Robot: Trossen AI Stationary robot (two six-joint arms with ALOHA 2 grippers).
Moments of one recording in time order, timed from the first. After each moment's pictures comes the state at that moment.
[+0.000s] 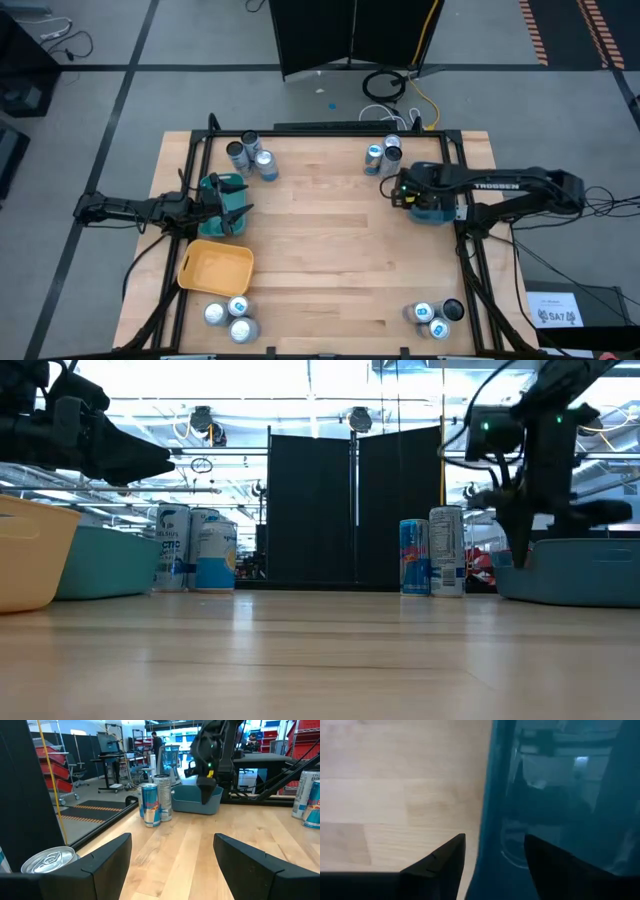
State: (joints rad) left arm -0.10 0.08 0.00 0.07 -0.40 0.06; right arm -0.31 1.19 0.65 -0.86 0.04 1.29
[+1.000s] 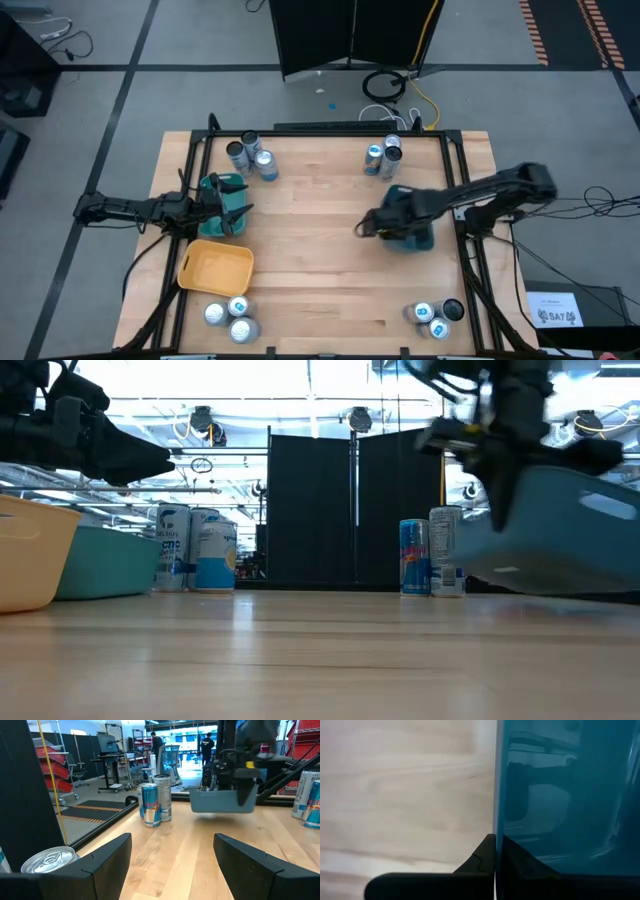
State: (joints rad) left arm -0.10 0.08 0.00 0.07 -0.40 0.06; right arm 0.15 1.53 1.07 -0.91 0.00 1.74
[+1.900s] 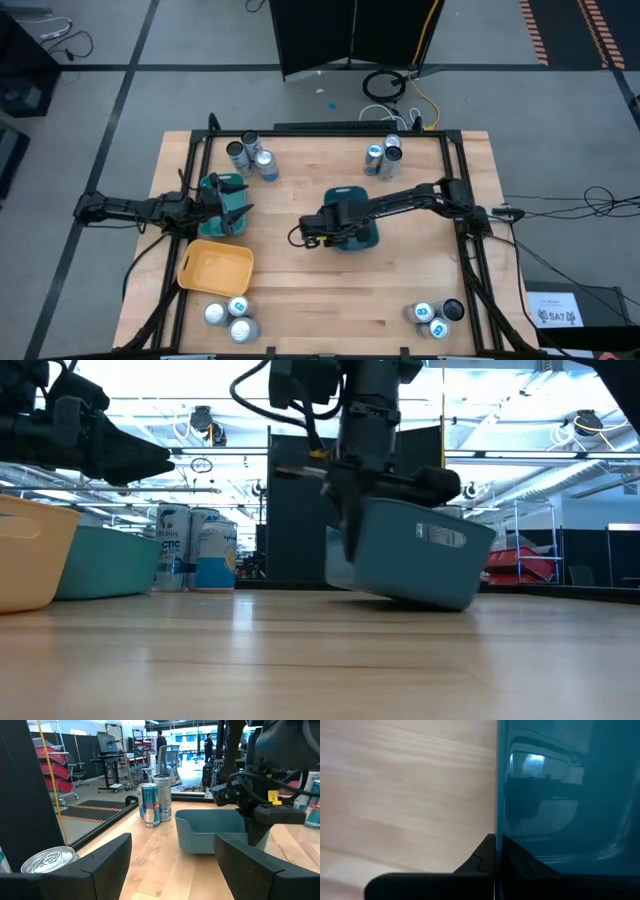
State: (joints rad) left arm -0.10 0.08 0.00 0.07 -0.40 0.06; right arm 0.10 2.14 1.73 -1.02 0.00 1.51
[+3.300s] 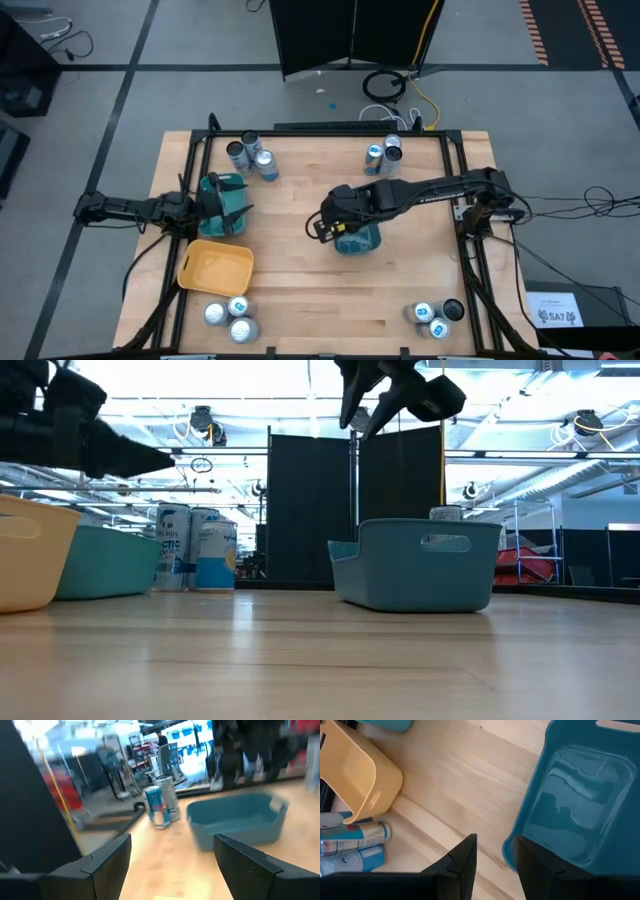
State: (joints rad) left arm -0.10 0.08 0.00 0.07 -0.40 0.17; right arm 0.14 1.82 1.73 -1.03 0.11 1.23
